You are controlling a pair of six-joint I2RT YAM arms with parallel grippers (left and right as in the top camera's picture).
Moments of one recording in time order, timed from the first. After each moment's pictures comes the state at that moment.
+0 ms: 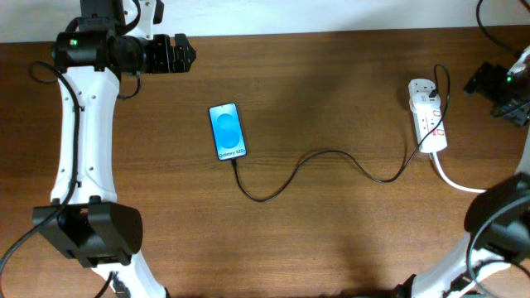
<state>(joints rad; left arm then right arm) 0.02 1.97 2.14 -1.10 0.36 0.00 -0.48 1.97 2.00 -1.22 -0.10 0.18</state>
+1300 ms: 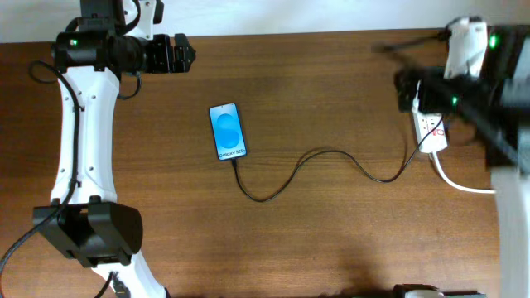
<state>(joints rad) 0.02 1.97 2.14 -1.10 0.35 0.00 -0.06 1.35 1.68 -0.99 -0.15 -0.08</state>
